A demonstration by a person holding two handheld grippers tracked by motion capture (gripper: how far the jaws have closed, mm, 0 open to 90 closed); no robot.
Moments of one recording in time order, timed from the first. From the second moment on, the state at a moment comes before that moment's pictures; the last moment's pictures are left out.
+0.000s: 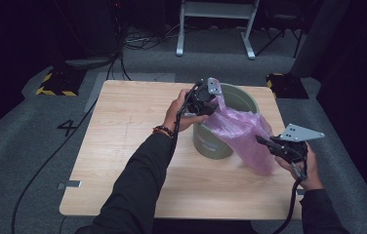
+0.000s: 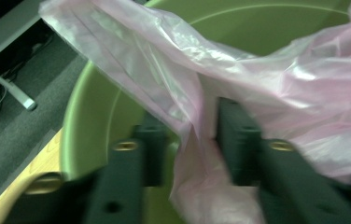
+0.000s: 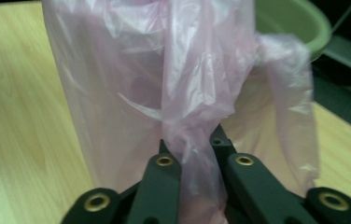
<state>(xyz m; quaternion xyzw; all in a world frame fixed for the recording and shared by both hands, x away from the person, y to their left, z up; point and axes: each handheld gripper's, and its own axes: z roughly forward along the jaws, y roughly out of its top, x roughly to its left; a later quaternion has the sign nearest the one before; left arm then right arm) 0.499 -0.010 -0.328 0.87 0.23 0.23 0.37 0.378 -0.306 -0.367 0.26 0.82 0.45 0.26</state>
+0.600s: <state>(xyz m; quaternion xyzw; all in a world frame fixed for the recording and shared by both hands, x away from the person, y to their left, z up) 0.496 0.045 -0.309 0.82 0.27 0.20 0.46 0.378 -0.320 -0.322 0.31 0.80 0.38 0.35</state>
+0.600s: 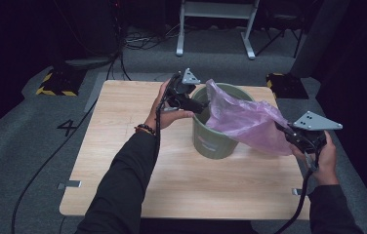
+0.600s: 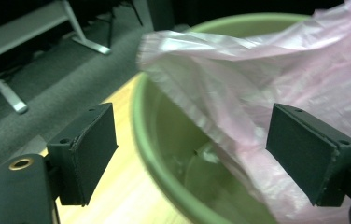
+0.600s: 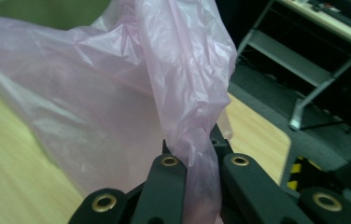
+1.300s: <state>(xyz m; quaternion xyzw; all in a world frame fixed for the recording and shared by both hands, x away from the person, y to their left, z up) 0.453 -0.022 -0.298 0.85 0.14 0.20 0.47 0.384 -0.265 -0.305 0.24 0.83 0.36 0.37</state>
